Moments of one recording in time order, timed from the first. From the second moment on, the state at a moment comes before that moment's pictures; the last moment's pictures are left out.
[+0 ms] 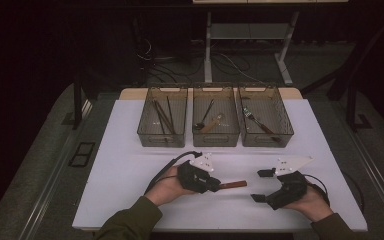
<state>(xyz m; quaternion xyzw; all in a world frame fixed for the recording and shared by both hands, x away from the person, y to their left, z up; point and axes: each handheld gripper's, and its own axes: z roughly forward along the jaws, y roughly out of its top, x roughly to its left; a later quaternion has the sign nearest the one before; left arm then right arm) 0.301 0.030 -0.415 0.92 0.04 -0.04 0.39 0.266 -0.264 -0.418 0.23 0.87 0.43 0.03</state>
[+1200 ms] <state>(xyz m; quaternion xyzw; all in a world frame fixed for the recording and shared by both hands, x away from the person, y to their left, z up) 0.284 0.014 -0.407 0.93 -0.03 -0.04 0.37 0.277 -0.189 -0.429 0.06 0.93 0.35 -0.04</state>
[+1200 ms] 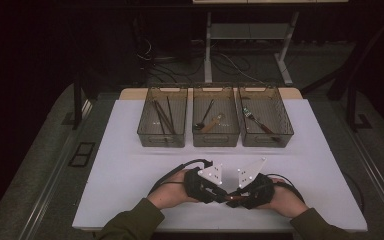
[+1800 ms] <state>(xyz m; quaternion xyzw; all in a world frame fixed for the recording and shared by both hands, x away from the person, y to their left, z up) 0.291 0.059 -0.405 0.90 0.07 0.02 0.43 0.284 -0.208 -0.425 0.11 0.93 0.36 -0.03</state>
